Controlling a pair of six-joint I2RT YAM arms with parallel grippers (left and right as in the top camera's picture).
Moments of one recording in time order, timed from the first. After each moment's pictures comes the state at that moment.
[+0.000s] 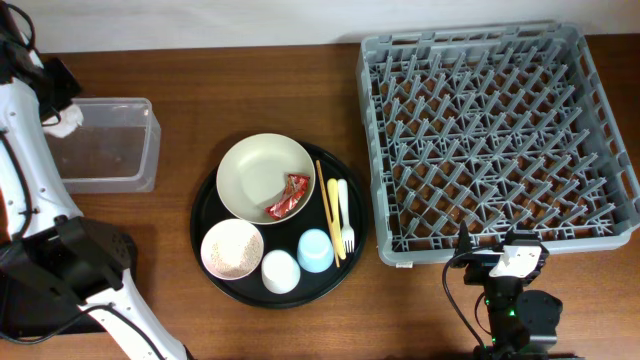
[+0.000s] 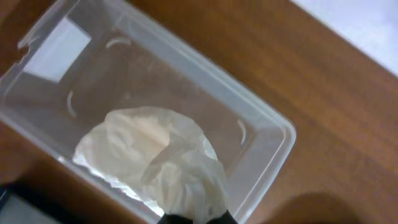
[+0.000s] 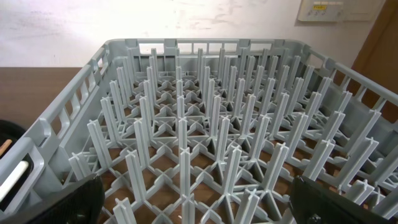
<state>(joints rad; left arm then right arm) 0.39 2.20 2.46 -1.32 -0.04 -0.22 -0.08 0.01 0.08 -0.23 0.00 -0.03</state>
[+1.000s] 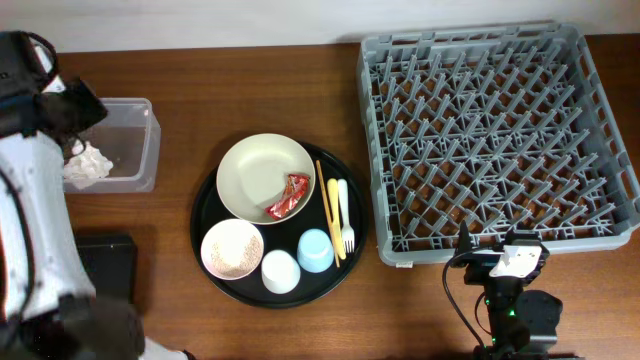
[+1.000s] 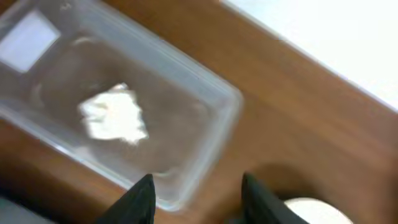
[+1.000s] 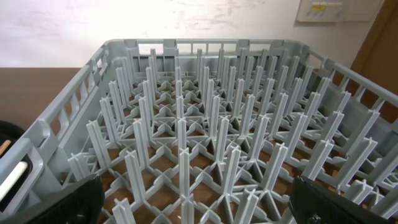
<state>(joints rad) 0.34 1.75 1.83 -0.99 0.02 -0.25 -0.08 0.01 0.08 -0.23 0.00 -0.03</state>
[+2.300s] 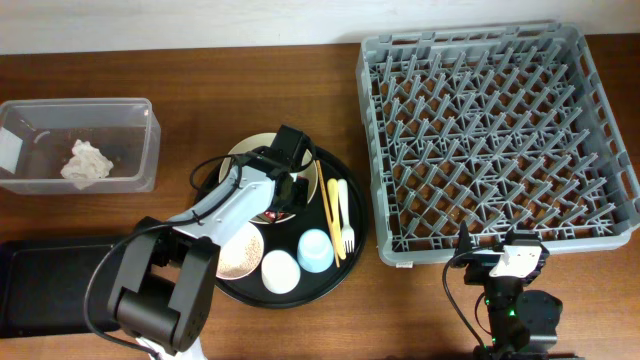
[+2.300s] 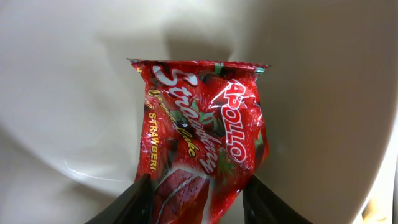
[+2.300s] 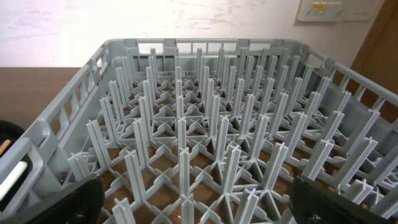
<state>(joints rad) -0.45 1.89 1.22 -0.66 -0.04 -0.30 -0.08 0.01 0.08 -0.23 0.00 -0.03</state>
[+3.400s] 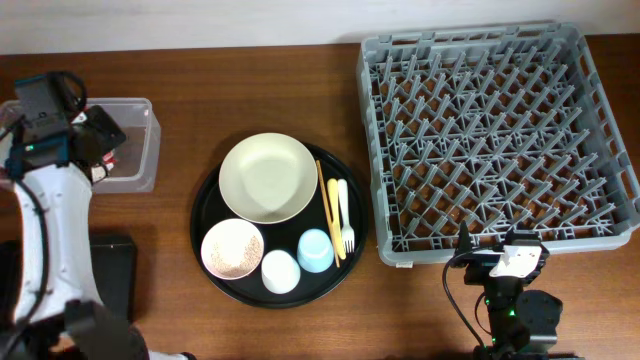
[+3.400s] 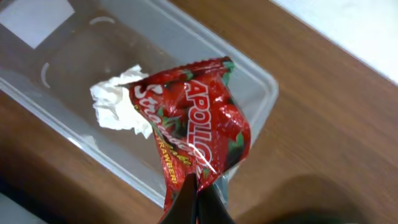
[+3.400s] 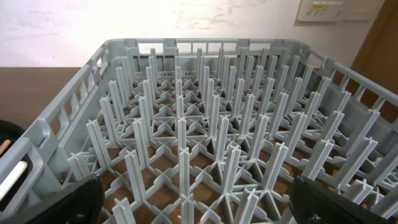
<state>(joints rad) 0.31 1.62 1.46 -0.71 -0.08 -0.30 -0.08 0.01 0.08 -0.23 0.00 -0.03</state>
